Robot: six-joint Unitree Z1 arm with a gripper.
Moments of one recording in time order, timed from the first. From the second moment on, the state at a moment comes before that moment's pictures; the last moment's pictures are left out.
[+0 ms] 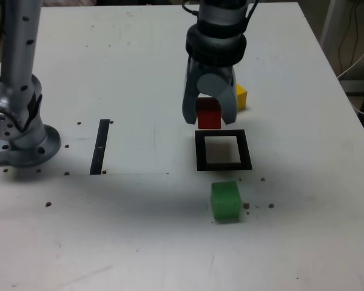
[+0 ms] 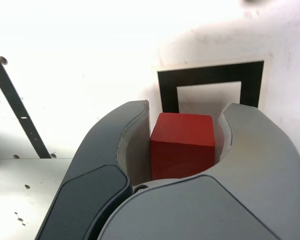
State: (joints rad) arm -0.05 1.97 -1.53 1.26 0.08 0.04
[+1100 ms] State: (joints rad) arm -0.08 2.12 -1.61 1.26 0.05 0.07
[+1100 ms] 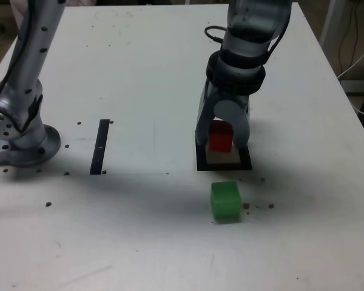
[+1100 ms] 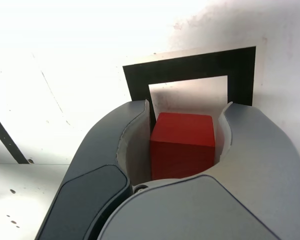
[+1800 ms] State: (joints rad) arm -0.06 2.13 -1.58 1.21 0.05 0.08
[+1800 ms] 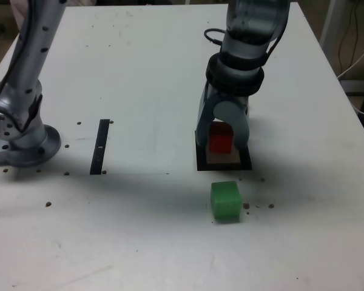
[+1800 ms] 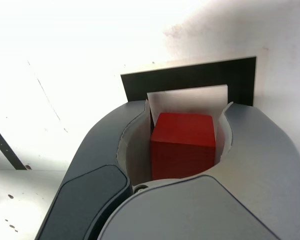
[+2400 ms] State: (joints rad) arm -0.05 2.12 -1.54 1.19 0.05 0.06
